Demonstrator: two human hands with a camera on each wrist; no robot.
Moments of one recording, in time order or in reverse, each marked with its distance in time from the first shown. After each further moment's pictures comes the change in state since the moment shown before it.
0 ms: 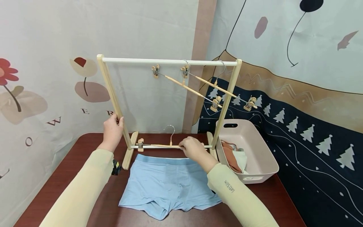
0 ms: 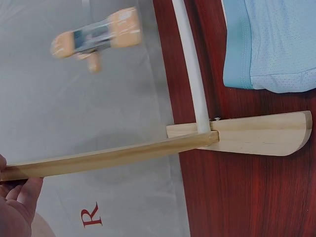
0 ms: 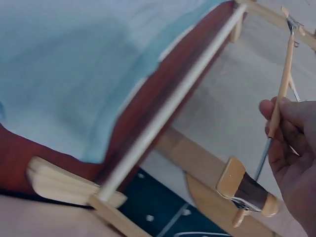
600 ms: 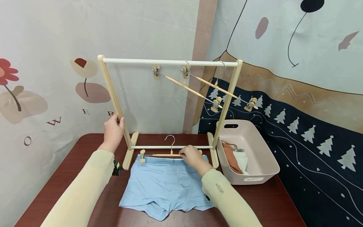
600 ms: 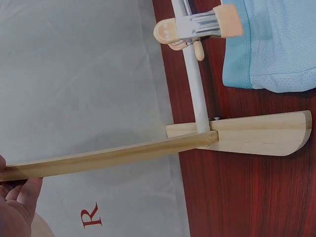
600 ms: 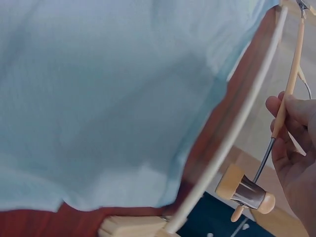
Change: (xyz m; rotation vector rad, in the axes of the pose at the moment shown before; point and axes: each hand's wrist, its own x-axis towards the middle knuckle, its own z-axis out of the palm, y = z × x) left_hand 0.002 -0.003 0.003 0.000 -0.005 -0.010; right_hand -0.005 0.016 0.060 0.103 -0.046 0.118
